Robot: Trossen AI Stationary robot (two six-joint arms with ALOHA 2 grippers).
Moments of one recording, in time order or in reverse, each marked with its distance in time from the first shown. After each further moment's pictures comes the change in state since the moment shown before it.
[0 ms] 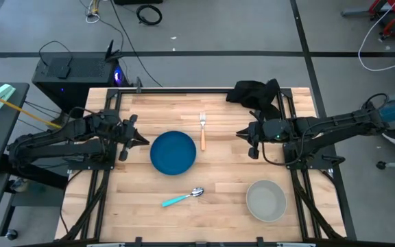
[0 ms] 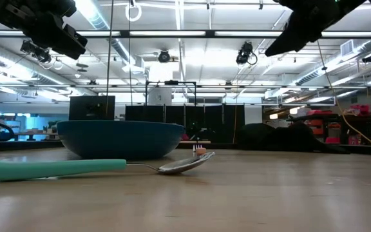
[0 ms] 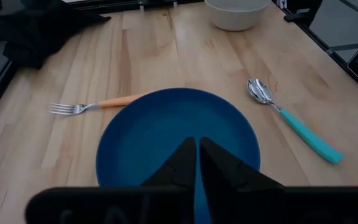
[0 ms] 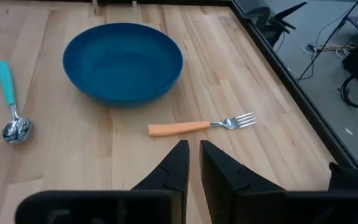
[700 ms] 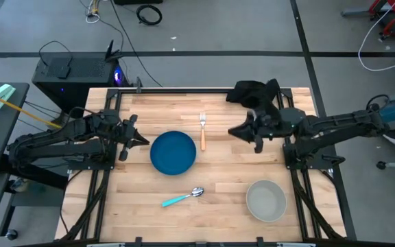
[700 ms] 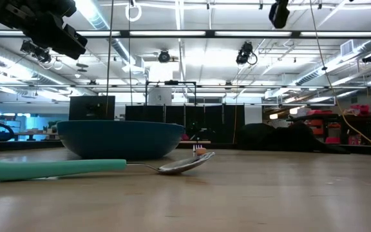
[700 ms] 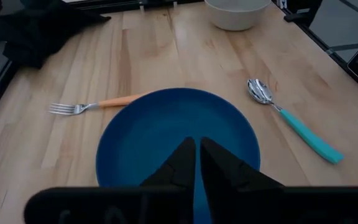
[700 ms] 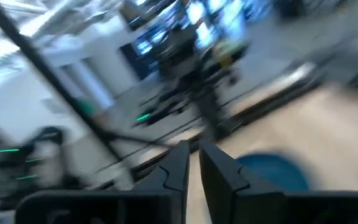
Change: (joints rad) left arm 0.000 0.000 0.000 0.000 0.000 0.000; right arm -0.036 0.000 0.011 0.541 -0.334 0.523
